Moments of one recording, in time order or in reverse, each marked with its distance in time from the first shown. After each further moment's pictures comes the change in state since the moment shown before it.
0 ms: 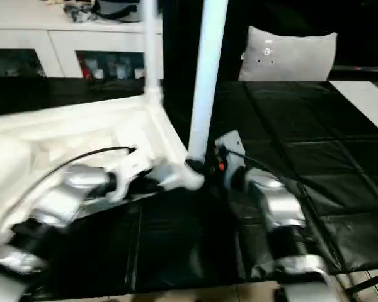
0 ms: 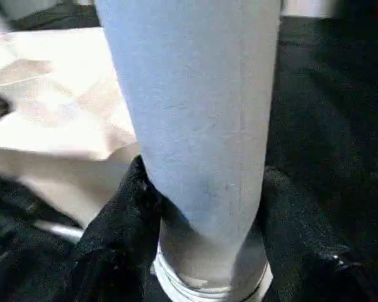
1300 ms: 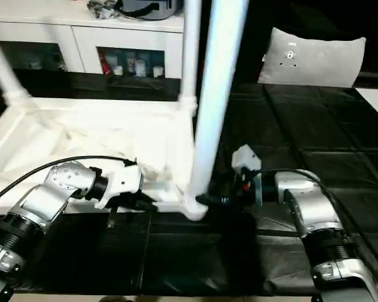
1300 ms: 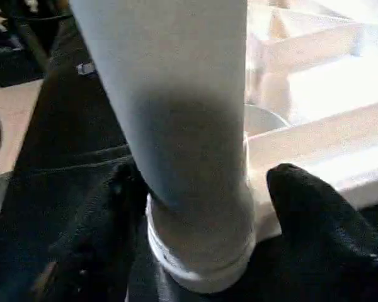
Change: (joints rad) left arm 0.004 0.219 -0.108 0.023 -0.058 -0.379 -0.439; right arm 0.061 -0.298 0.120 -0.052 0.063 -0.127 0.733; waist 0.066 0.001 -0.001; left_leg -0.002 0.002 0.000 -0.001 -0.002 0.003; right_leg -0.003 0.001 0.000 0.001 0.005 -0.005
